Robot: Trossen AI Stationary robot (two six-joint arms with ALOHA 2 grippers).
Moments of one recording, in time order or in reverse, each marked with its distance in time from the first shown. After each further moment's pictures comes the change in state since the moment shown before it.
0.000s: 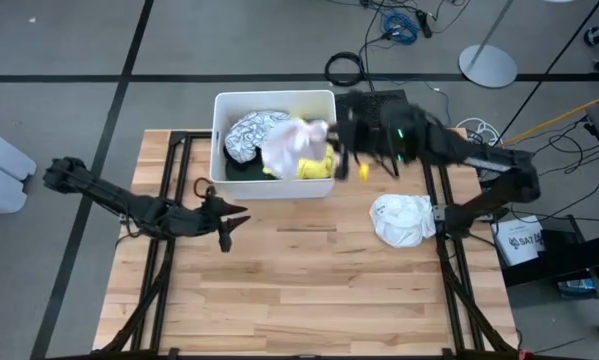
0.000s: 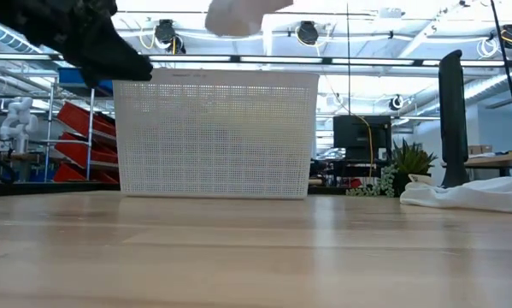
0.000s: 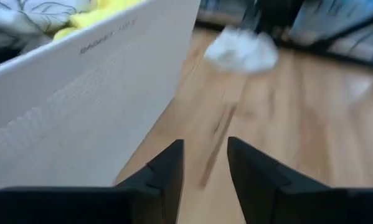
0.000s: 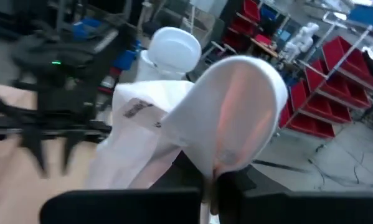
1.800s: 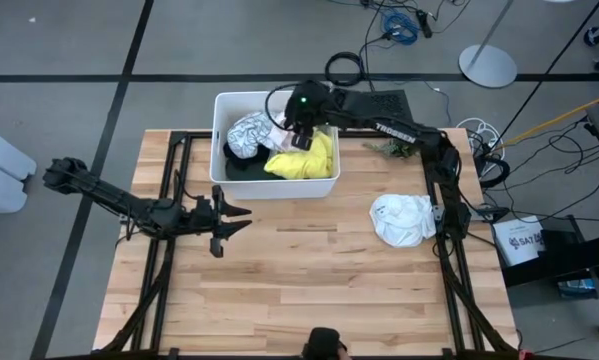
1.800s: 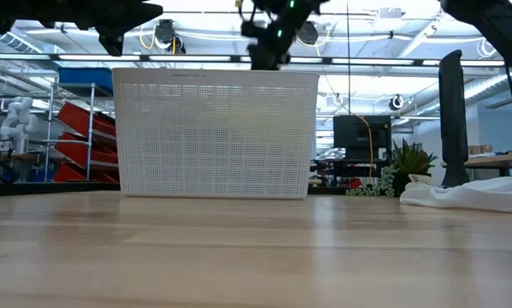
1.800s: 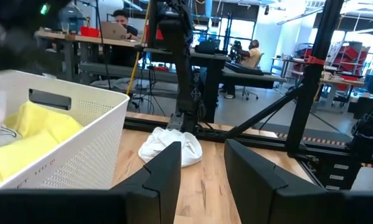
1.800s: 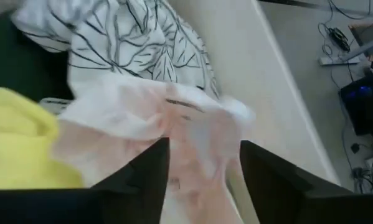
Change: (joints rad) left arm 0.000 -0.025 -0.148 0.685 0.190 0.333; right arm -0.339 0.657 0.518 -0.483 0.020 0.064
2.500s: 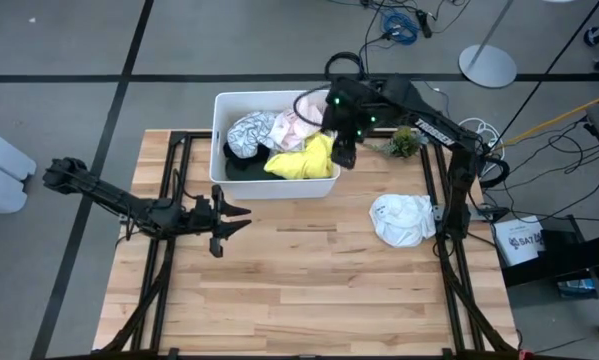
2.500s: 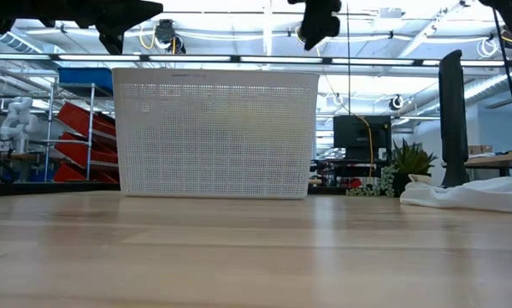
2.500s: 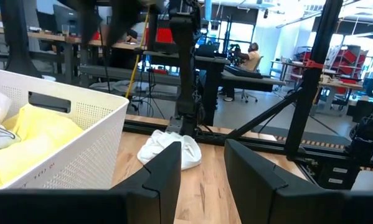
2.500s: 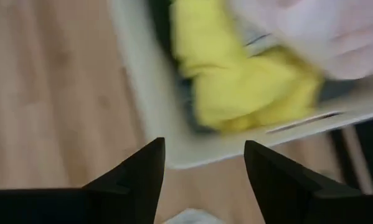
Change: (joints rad) left arm 0.000 0.000 0.001 0.013 0.001 0.002; right arm 0.040 -0.157 0.206 -0.712 -0.311 0.257
